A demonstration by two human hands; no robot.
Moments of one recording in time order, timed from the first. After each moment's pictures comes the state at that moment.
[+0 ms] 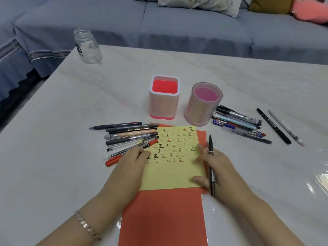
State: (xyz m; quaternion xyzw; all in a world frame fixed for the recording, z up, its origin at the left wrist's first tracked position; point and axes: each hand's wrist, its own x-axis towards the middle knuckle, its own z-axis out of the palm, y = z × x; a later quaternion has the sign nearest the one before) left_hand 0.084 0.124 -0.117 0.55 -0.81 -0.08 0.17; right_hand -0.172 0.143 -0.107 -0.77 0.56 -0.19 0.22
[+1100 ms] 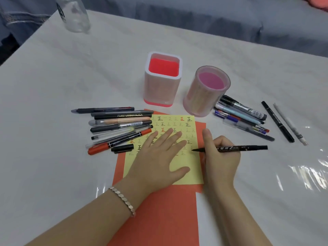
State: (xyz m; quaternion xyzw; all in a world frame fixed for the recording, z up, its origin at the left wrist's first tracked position) left_hand 0.012 0.104 -0.140 0.48 -0.85 -0.13 0.18; right_hand -0.128 0.113 -0.104 -0.34 0.66 -0.59 0.31
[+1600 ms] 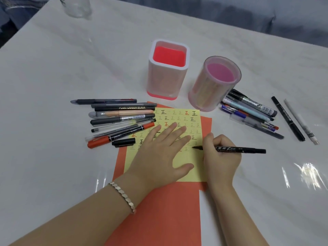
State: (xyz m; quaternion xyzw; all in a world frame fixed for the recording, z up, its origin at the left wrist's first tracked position) left_hand 0.011 0.105 -0.139 0.48 -0.84 -0.14 0.20; right_hand -0.125 0.112 -0.122 -0.39 0.70 -0.55 0.24
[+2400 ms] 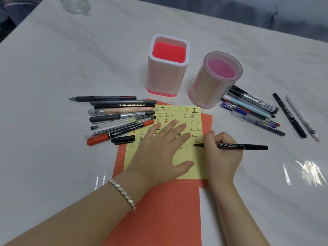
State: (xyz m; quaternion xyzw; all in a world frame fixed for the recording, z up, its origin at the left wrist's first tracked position) left_hand 0.010 0.105 -0.138 0.48 -0.84 -0.14 0.19; right_hand -0.126 0.112 -0.124 -0.40 0.70 -0.55 0.23
